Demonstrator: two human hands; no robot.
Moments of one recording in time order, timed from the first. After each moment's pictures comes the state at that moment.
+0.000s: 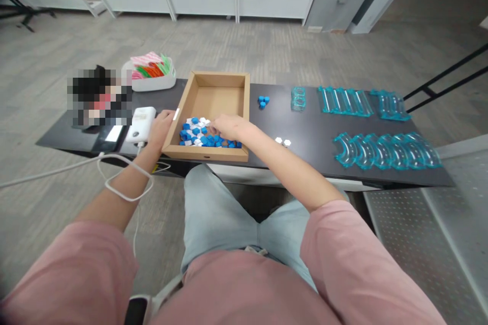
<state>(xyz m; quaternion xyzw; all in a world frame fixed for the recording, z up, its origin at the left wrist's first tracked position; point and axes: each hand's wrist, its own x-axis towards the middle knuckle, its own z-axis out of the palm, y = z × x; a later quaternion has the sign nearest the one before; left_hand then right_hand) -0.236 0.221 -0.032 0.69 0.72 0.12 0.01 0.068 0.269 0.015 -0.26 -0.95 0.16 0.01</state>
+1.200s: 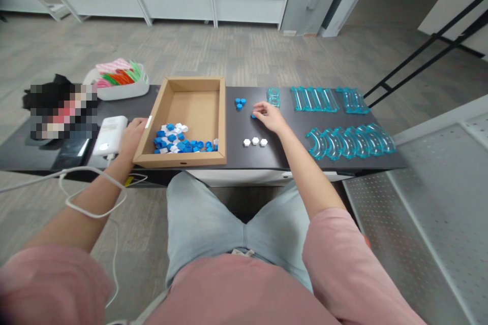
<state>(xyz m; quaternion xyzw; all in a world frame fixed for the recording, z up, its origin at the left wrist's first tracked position) -0.244 0.222 -0.030 0.69 0.72 0.05 0.02 0.282 0.320 -0.068 -0.52 -0.65 0.38 0.41</state>
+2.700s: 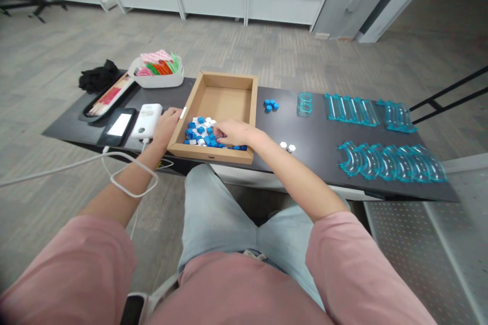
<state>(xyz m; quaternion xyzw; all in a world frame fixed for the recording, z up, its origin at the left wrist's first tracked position) -0.243 0.227 -0.045 0.69 0.71 0.14 0.01 0.072 0.261 0.005 -0.27 -0.93 0.25 0.05</state>
